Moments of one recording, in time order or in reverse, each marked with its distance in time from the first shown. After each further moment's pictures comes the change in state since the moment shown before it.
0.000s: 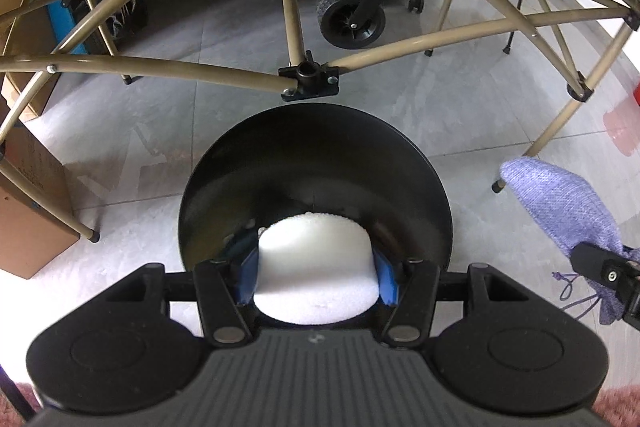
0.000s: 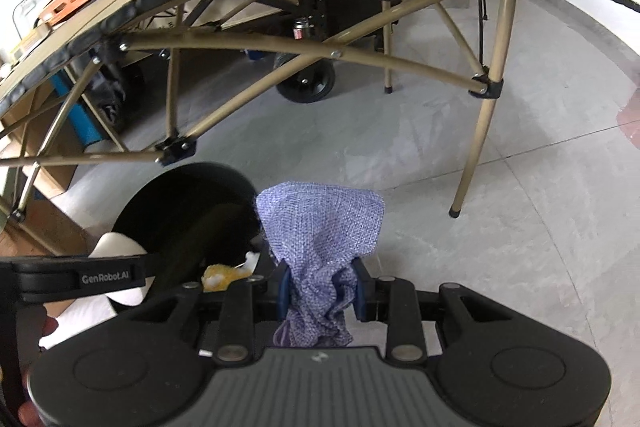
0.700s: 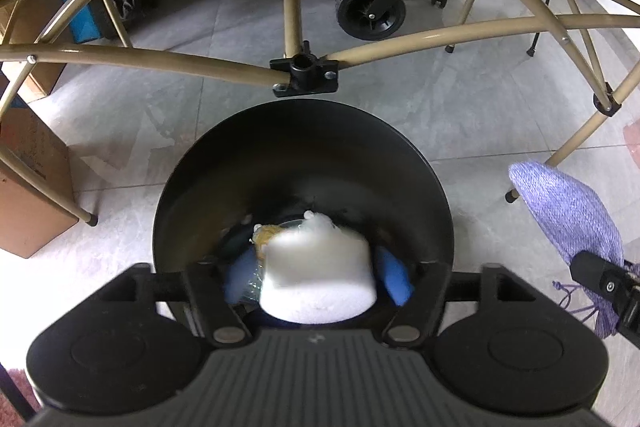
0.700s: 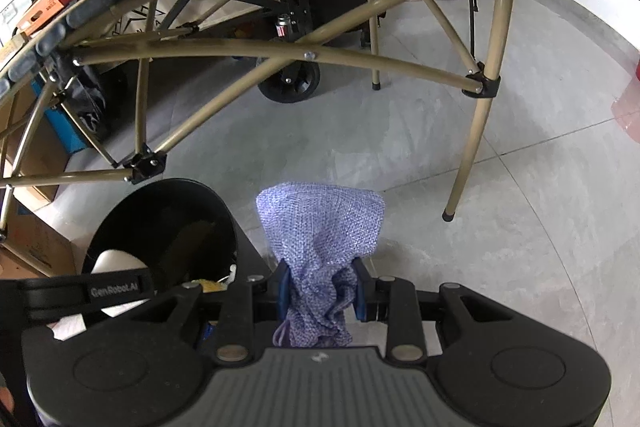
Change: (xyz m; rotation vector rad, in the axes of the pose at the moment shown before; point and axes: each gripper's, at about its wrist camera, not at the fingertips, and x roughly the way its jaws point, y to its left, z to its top) left arm 0.023 -0.016 0.013 -0.061 0.034 0.048; right arm 0.028 -0.013 0.014 0.038 0.023 -0.016
